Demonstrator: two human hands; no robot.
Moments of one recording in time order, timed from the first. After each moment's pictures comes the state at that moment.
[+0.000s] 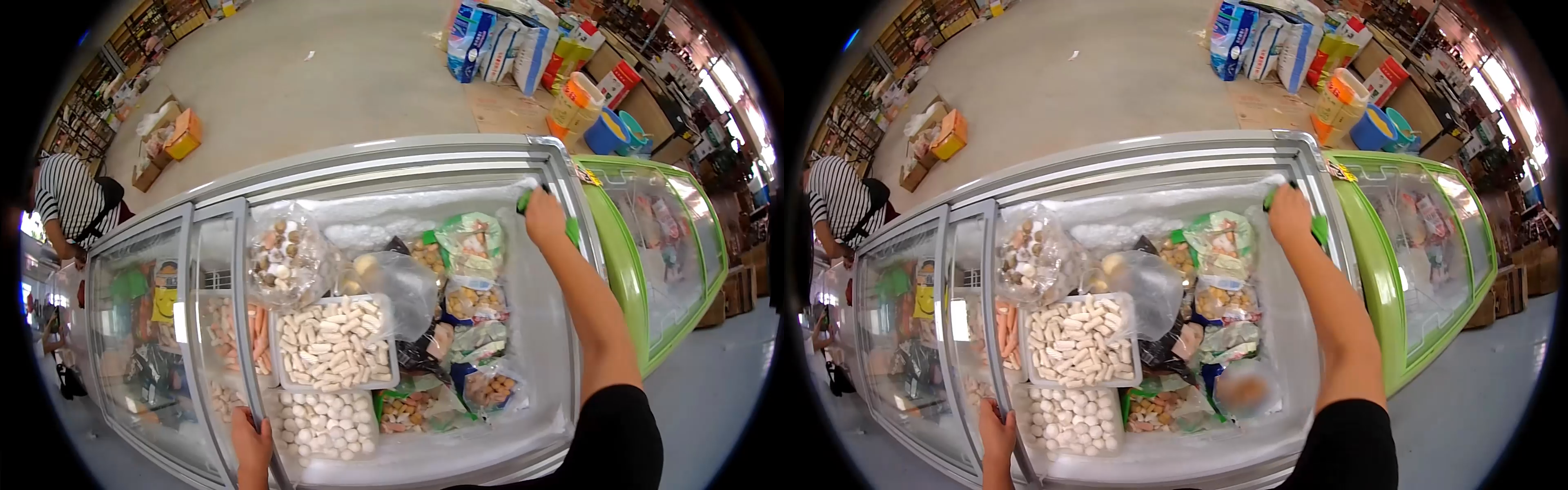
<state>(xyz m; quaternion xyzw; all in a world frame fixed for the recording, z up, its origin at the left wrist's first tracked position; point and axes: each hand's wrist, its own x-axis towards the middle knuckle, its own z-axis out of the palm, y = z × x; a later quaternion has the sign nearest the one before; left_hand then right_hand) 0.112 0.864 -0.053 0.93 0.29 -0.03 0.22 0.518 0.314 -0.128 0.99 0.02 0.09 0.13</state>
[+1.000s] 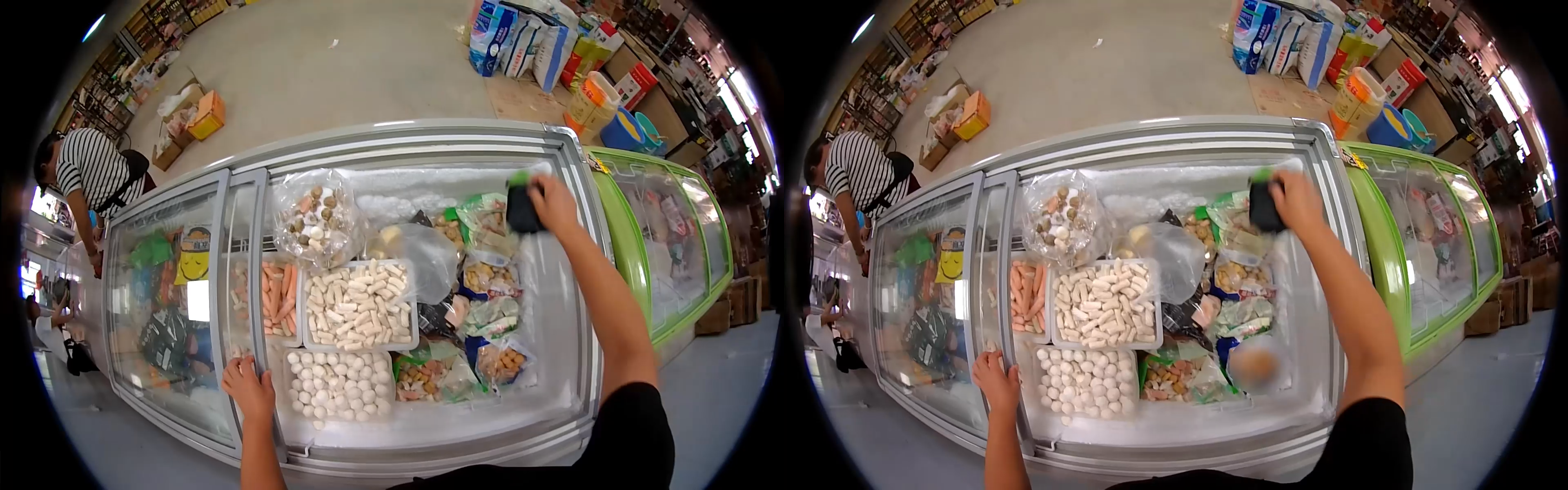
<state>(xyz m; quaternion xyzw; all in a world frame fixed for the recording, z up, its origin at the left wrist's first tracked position) 0.097 0.897 -0.055 0.97 0.21 0.05 0.03 0.459 0.372 -0.039 0.97 0.10 0.12 -0.17</state>
